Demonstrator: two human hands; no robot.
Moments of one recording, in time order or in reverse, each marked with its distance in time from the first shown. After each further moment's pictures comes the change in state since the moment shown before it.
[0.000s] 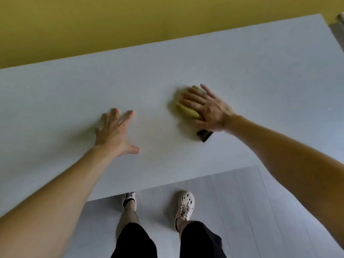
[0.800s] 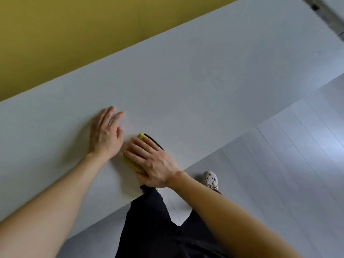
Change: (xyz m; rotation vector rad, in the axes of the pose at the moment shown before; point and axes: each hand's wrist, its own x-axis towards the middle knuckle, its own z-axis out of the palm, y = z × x) left_hand 0.058 -0.198 0.027 -0.048 0.586 0.557; right_hand 0.110 -0.394 0.025 0.297 0.190 0.182
